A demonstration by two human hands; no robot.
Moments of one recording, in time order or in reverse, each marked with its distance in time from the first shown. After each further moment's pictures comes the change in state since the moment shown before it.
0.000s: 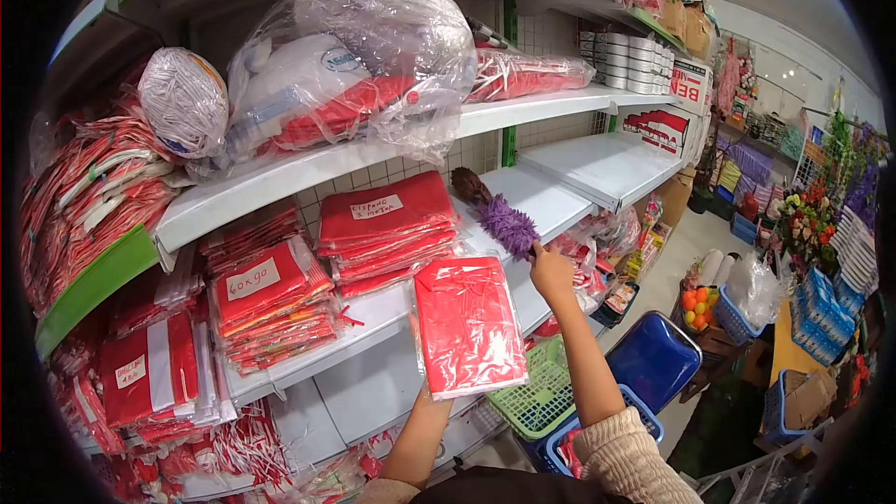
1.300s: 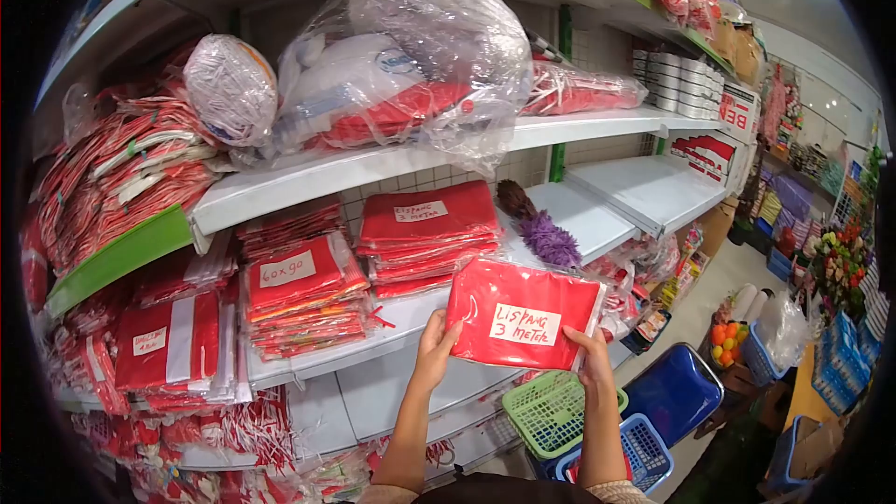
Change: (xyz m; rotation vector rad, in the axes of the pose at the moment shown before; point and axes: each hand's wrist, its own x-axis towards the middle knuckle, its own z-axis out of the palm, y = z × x) left_hand -0.015 0.063 0.050 1.021 0.059 0.305; right_hand -0.100 -0.002 -0.026 1.816 -0.290 0.375
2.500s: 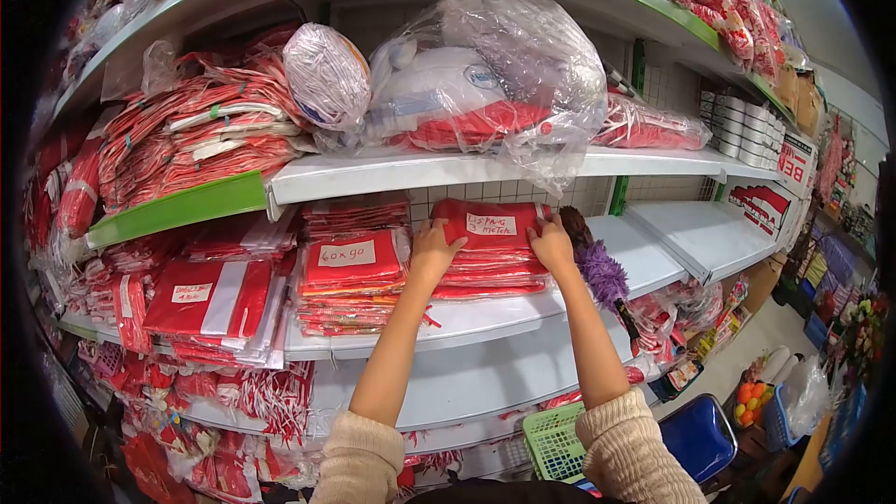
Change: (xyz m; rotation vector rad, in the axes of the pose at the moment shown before) left_hand 0.146 0.067 -0.090 1.449 0.428 0.330; right_hand 0.230 0.034 0.148 -1.390 -0.077 -0.701
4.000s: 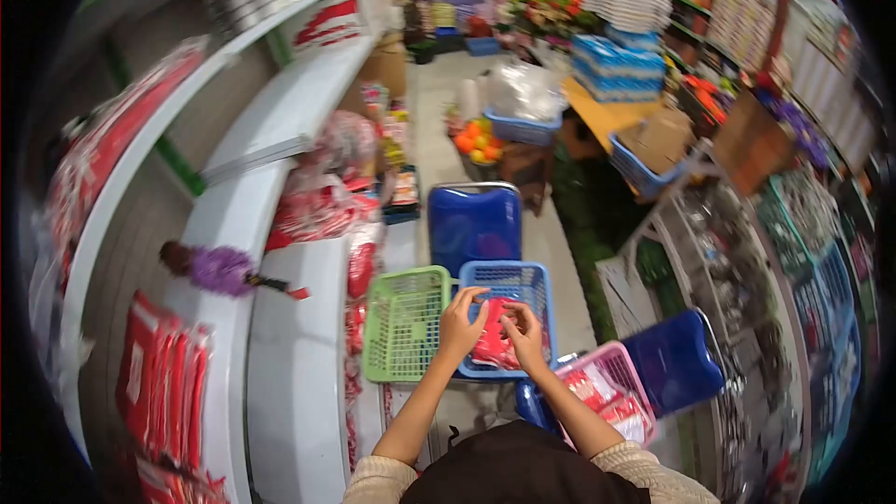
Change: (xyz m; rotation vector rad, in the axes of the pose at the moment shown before) left_hand -0.393 0.338 0.132 -1.228 -1.156 0.628; right_hand -0.530 0.054 -0.214 0.394 0.966 0.962
